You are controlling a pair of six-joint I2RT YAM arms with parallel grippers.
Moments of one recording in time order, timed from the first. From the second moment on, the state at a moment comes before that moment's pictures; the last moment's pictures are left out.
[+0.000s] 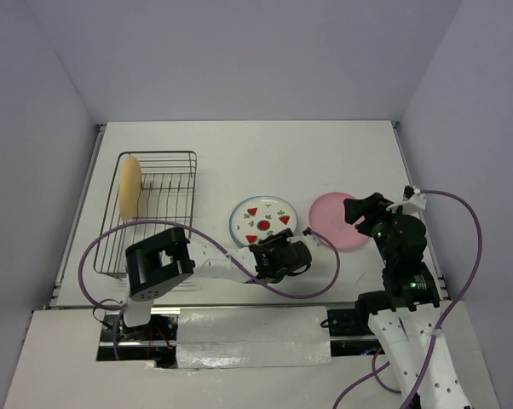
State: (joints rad) left arm -1.23 1.89 1.15 -0.11 -0.74 0.10; right arm 0.11 0.41 0.60 -0.39 0.03 0.59
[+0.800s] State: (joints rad) left arm -1.21 1.91 1.20 -0.26 -0.69 -0.09; right arm 0.11 0.40 0.60 -0.40 0.04 0.59
